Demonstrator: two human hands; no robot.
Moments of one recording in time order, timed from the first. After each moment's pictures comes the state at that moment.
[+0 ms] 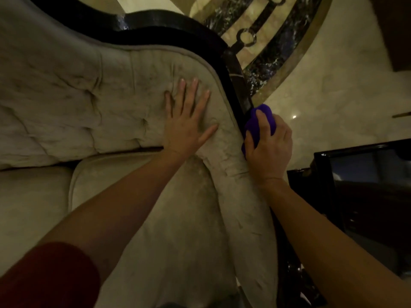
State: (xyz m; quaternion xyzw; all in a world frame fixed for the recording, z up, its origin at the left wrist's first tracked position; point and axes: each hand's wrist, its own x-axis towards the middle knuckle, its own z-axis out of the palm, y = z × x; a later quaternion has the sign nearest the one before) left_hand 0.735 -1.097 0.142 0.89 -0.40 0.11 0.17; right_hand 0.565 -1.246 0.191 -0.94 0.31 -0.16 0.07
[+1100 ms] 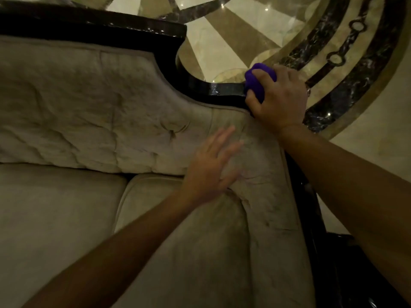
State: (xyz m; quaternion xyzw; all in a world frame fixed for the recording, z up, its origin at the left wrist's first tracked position) left_hand 0.759 -1.012 0.233 0.86 -0.40 0.05 0.31; right_hand 0.818 -1.243 0.291 -0.97 0.07 -0.21 0.03
